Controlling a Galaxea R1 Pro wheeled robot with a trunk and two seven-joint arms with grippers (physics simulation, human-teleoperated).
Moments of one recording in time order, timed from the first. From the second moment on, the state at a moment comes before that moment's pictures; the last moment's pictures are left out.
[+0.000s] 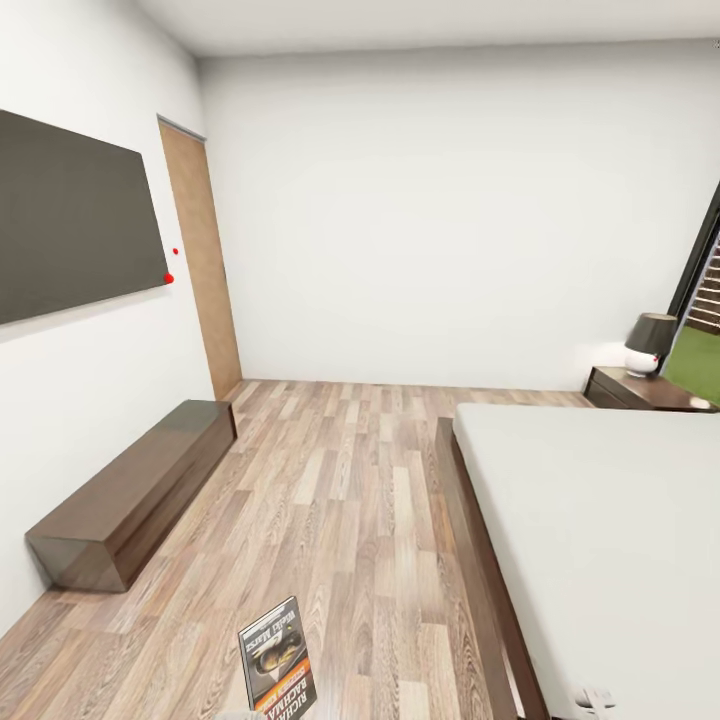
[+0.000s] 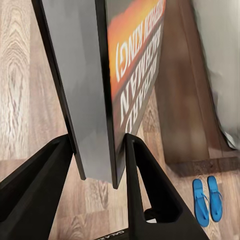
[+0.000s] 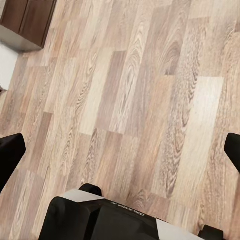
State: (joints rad) left arm -0.39 0.04 0.01 -0.02 0.17 -0.27 -0.56; right arm -0.32 -0.36 0.04 -0.30 -0.30 0.09 0.91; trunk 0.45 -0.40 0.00
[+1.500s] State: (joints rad) left arm -0.39 0.04 0.01 -0.02 0.17 -0.27 -0.56; right arm -0.32 -0.35 0.04 -0.30 -0.30 0.09 0.91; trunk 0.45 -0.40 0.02
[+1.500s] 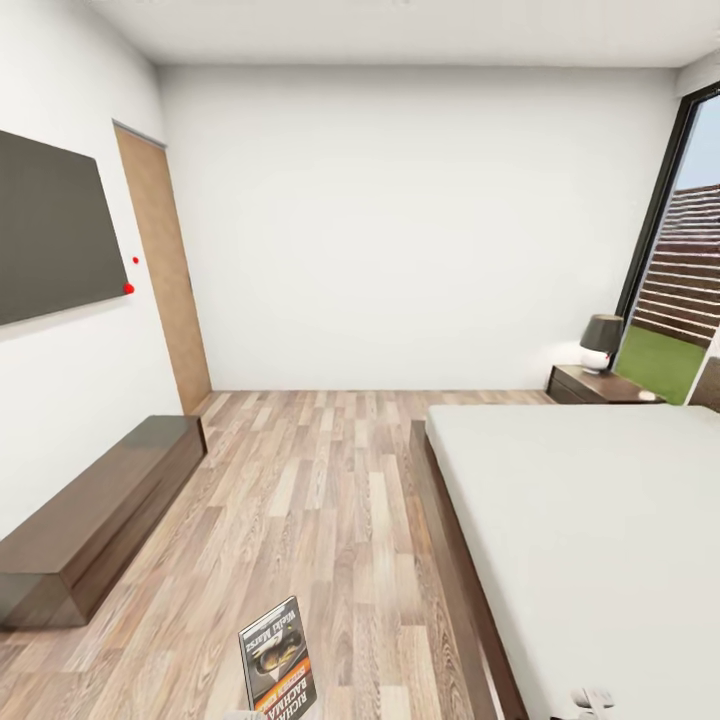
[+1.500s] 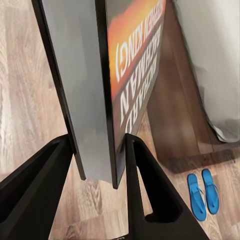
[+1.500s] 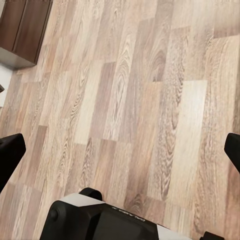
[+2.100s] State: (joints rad) left arm -0.39 0.04 0.01 -0.02 0.17 -0.27 -0.56; right arm -0.32 -0.35 0.04 -0.30 -0.30 0.09 0.91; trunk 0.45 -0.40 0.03
